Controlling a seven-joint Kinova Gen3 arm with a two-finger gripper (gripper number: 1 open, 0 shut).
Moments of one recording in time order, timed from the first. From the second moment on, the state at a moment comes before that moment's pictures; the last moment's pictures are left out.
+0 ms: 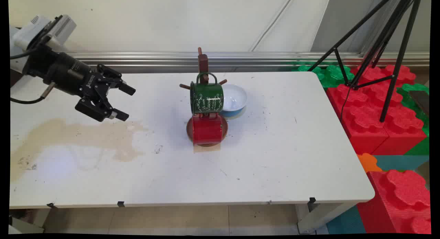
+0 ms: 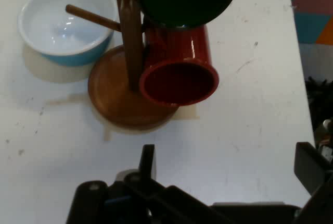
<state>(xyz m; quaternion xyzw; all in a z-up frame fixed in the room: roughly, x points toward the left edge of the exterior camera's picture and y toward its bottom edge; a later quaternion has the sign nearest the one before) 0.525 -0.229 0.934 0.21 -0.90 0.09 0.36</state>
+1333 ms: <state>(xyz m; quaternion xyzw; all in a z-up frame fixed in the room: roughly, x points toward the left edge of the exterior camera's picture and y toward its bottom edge) 0.484 -0.224 0.949 0.21 -0.87 0.06 0.44</state>
